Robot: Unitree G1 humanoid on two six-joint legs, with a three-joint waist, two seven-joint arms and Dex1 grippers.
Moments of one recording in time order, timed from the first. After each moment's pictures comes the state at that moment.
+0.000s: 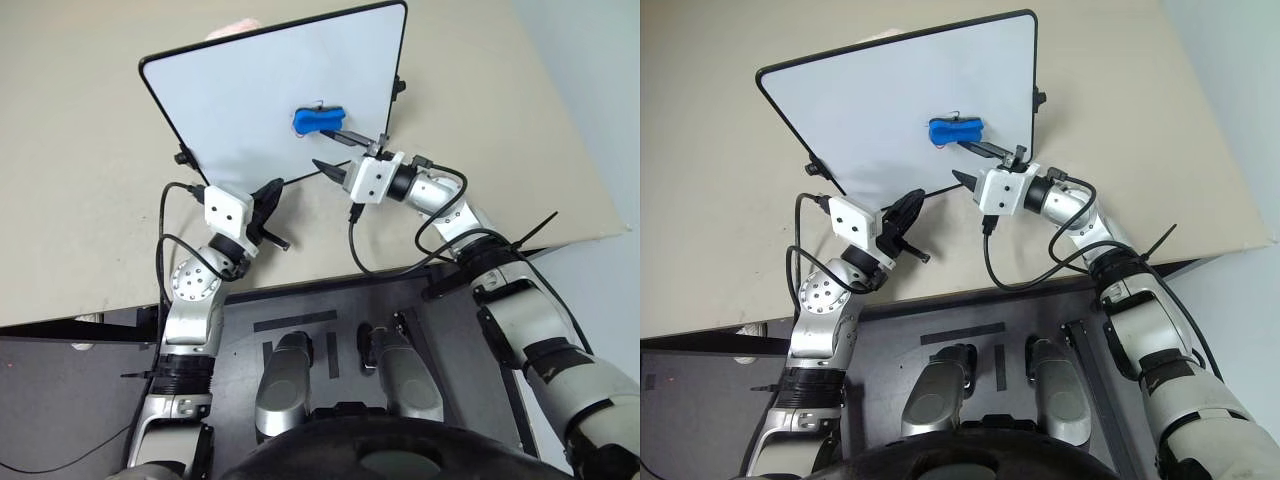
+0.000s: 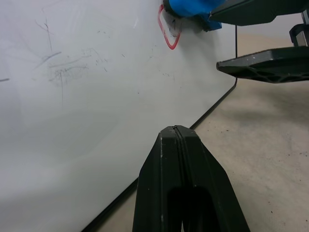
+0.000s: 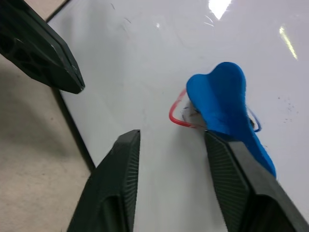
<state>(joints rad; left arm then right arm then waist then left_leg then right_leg) -0.10 0.29 0.02 0.00 -0.19 -0.09 -0.48 -0.80 -0.25 0.33 0.80 -0.35 -0.79 0.42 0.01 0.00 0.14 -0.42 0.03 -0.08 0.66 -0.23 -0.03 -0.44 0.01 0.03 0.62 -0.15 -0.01</state>
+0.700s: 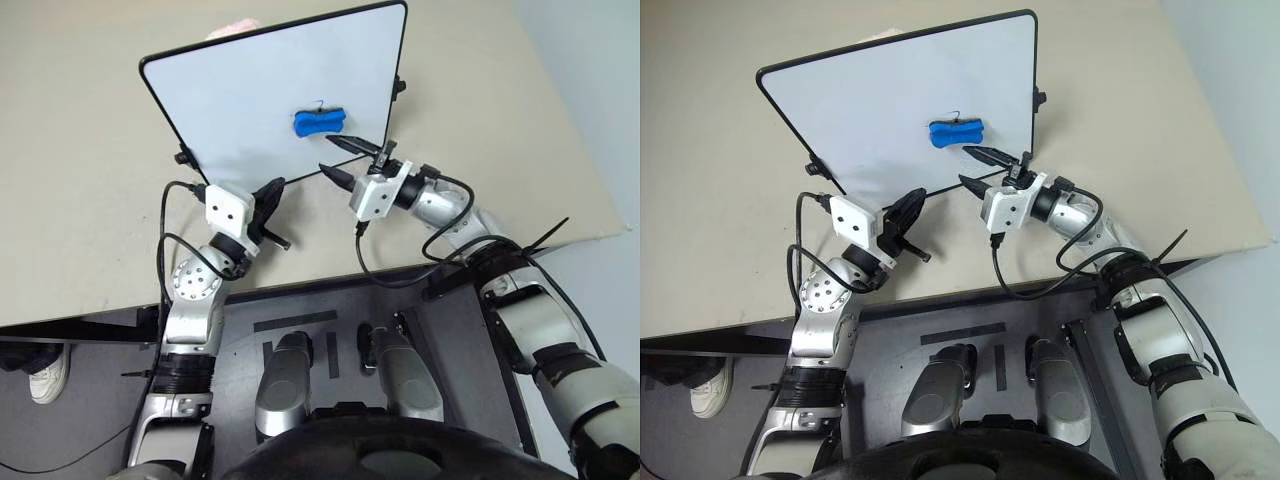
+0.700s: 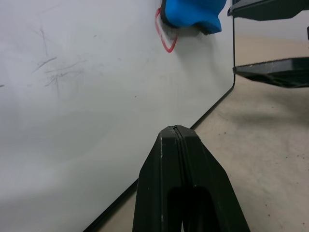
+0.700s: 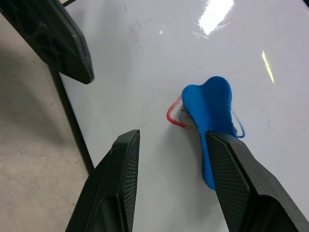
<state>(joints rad) -0.11 0.29 0.02 0.00 -0.19 -0.09 -0.48 -0.76 -0.30 0.35 0.76 -0.50 -0.89 0.24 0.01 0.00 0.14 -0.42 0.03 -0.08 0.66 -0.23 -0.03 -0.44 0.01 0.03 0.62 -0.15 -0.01</state>
